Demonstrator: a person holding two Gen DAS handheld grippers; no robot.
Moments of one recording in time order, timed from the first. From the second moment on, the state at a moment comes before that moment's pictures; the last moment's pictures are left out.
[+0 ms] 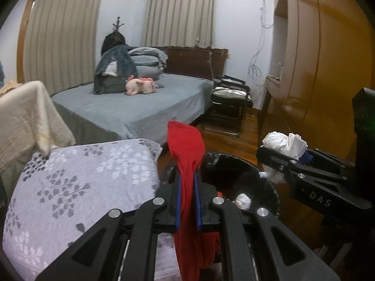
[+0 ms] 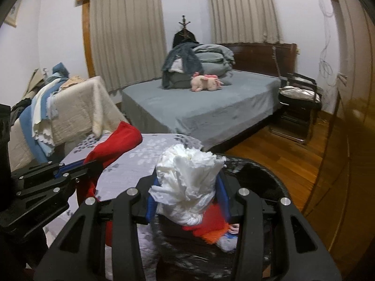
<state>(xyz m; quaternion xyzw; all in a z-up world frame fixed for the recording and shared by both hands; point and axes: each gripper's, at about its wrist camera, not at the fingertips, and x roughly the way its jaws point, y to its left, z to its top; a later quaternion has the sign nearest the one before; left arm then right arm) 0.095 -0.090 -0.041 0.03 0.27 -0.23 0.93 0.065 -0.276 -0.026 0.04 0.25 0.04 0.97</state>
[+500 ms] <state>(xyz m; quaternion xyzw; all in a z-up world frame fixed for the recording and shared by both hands) 0.139 -0.168 -0.073 0.04 0.29 -0.29 0.91 0.094 -0.336 -0.064 0.04 0.28 -0.03 0.96</state>
